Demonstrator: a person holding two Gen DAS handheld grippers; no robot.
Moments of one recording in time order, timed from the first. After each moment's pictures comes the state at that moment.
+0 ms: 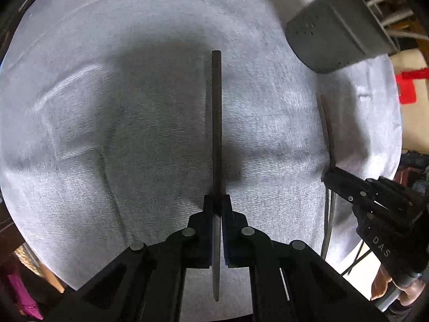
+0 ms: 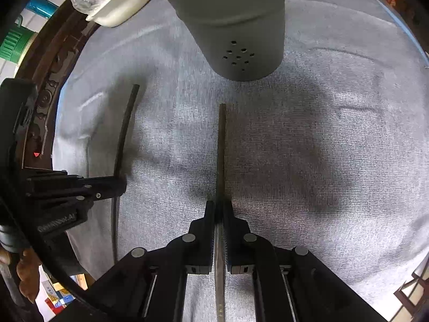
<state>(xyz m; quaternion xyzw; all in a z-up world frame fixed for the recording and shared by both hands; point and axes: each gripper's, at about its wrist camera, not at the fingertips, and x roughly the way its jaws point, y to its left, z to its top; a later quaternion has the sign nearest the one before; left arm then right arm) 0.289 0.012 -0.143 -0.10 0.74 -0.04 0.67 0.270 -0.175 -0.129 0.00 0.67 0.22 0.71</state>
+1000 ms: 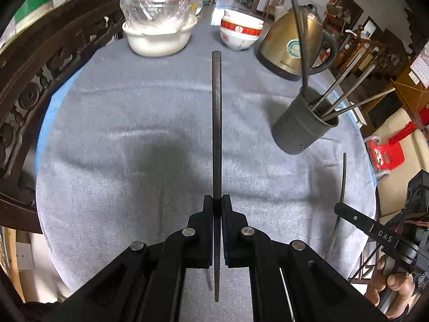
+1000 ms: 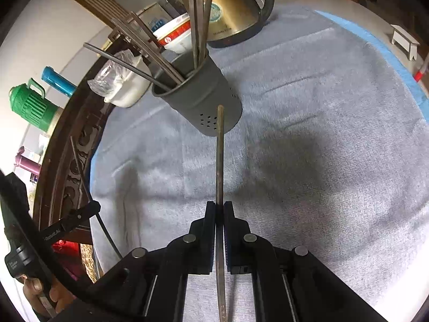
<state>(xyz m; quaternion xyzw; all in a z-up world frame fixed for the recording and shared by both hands) 0.192 0.037 -0.044 -0.14 0.52 0.03 0.85 0.234 -0.248 -0.083 0.17 0.54 0.20 0.80</state>
